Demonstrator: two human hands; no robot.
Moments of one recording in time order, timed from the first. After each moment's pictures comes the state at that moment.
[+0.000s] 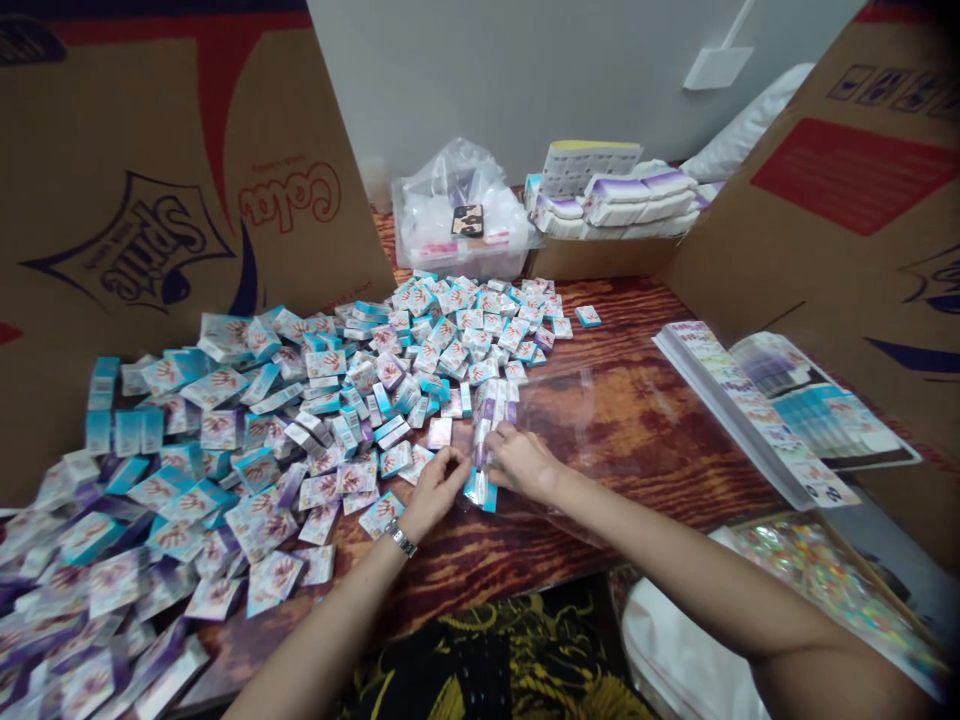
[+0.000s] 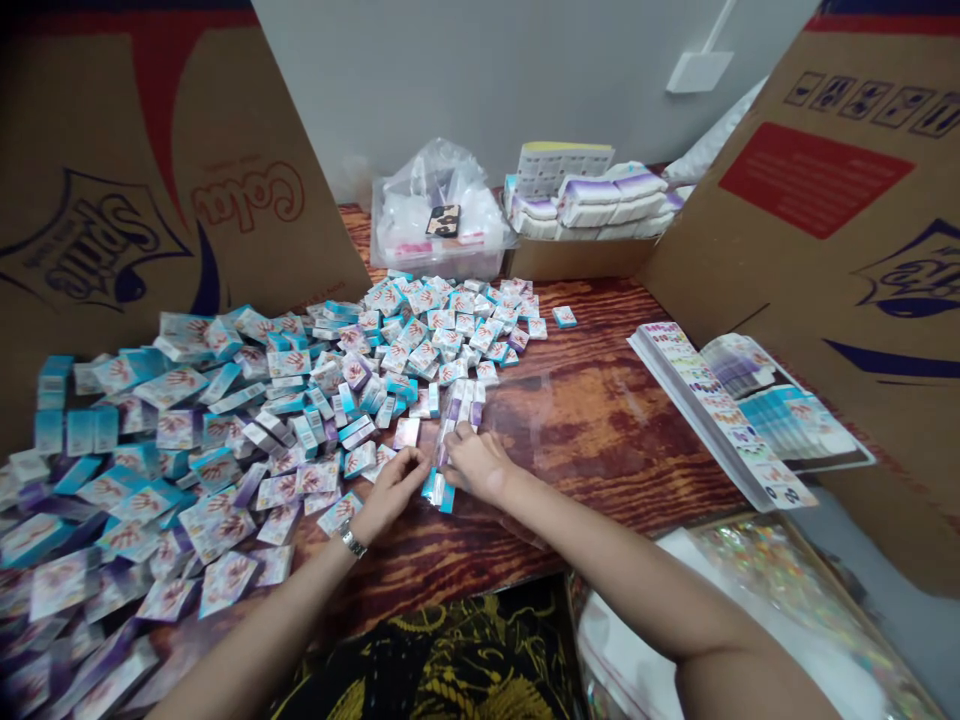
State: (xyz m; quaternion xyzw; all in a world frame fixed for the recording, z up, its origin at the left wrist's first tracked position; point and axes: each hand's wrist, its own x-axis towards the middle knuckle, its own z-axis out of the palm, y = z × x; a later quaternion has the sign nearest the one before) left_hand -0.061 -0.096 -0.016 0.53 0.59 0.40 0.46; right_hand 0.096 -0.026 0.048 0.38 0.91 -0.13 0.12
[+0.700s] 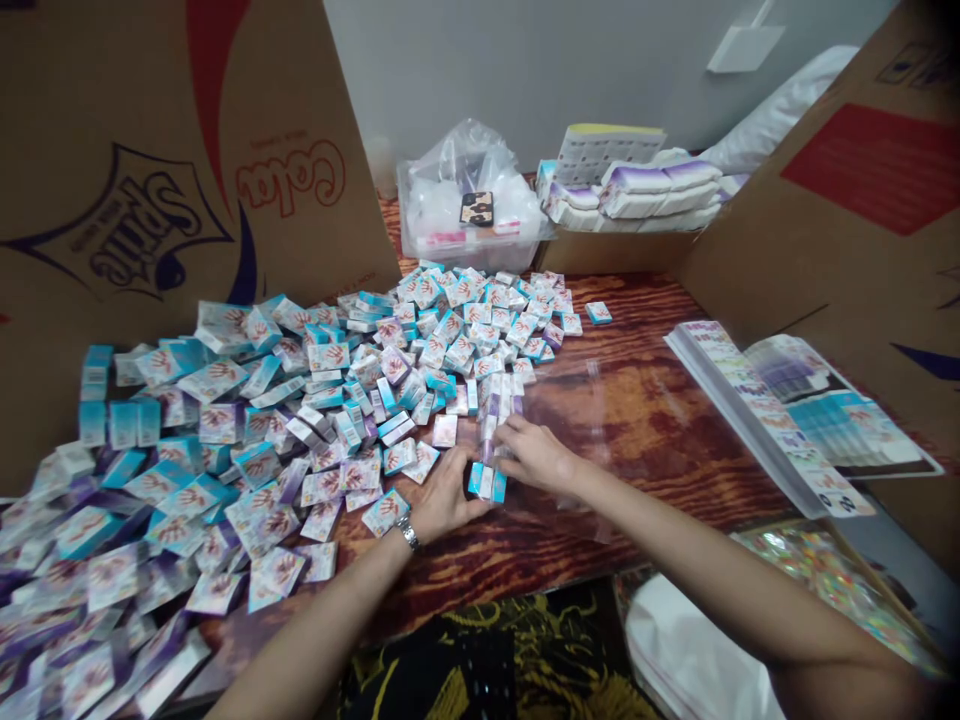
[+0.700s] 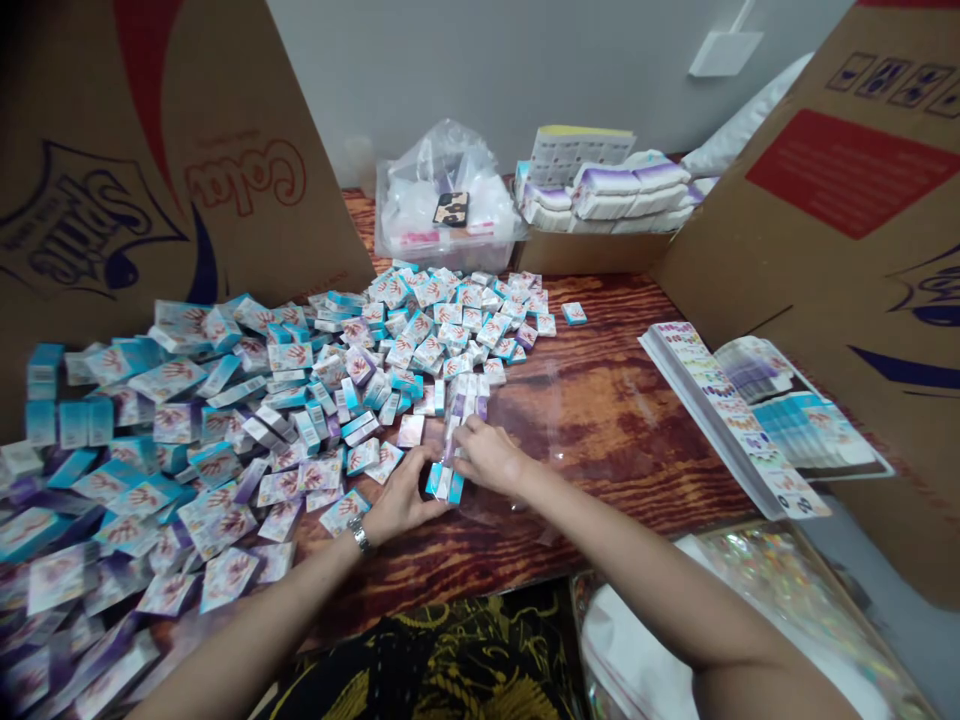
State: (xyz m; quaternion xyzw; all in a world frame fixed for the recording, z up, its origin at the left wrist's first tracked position) left_hand -0.063 -0.101 -0.020 0.70 0.54 0.32 0.33; right_hand 0.106 -0.007 0.048 0.37 0.90 -0.22 0.08
